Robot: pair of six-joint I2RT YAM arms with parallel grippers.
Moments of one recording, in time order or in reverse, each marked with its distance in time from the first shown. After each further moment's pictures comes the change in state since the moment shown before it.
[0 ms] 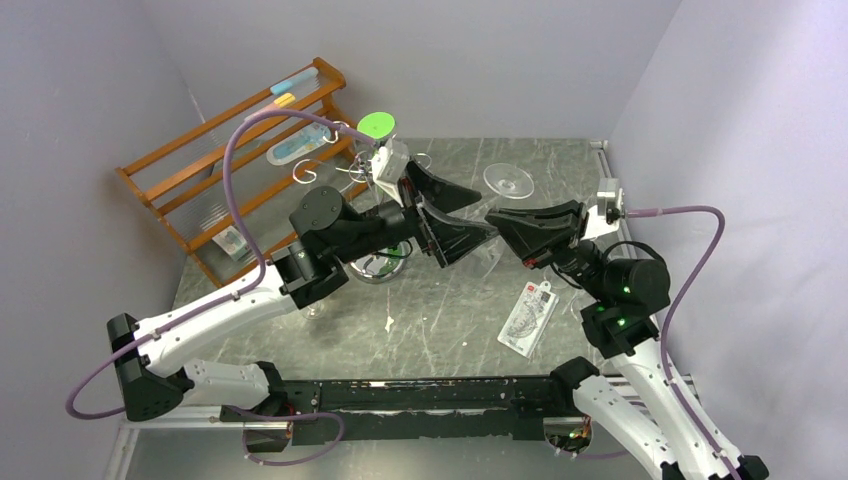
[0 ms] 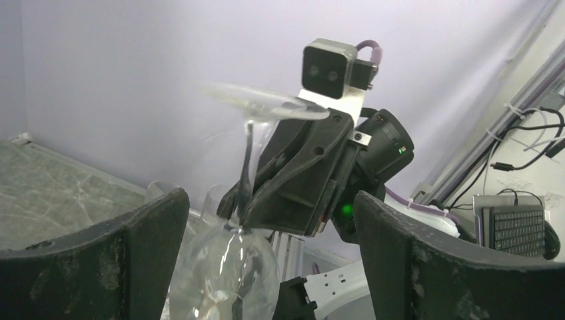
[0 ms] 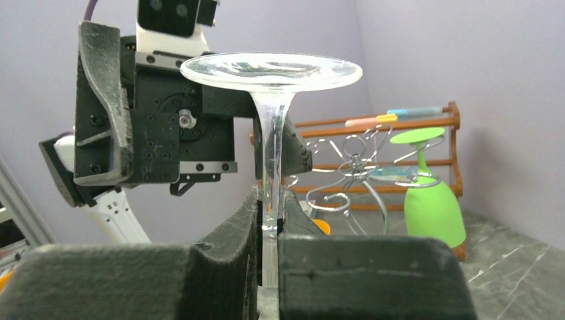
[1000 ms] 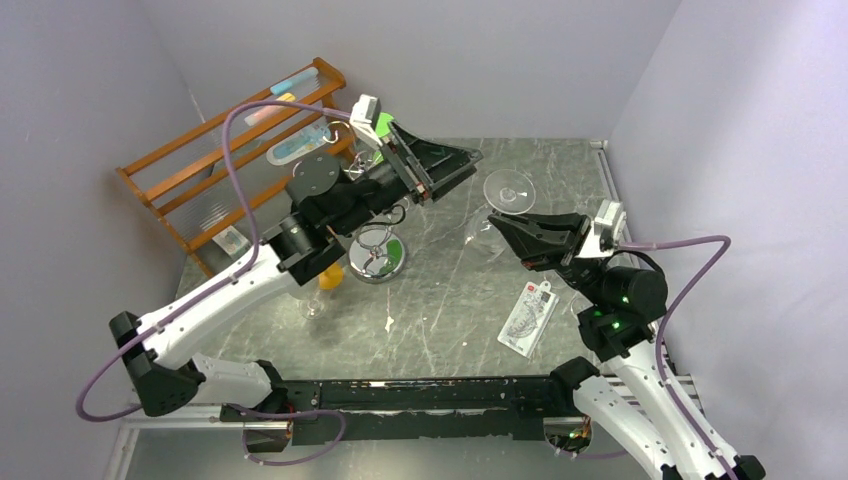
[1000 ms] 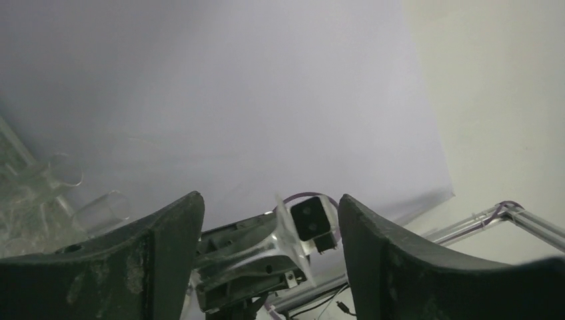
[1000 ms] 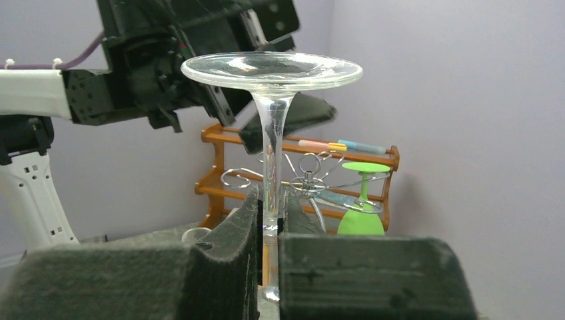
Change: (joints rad) left arm 0.100 0.039 0.147 -0.132 -0.187 -0.709; right arm 0.000 -0.029 -0.072 0.123 0.004 -0.278
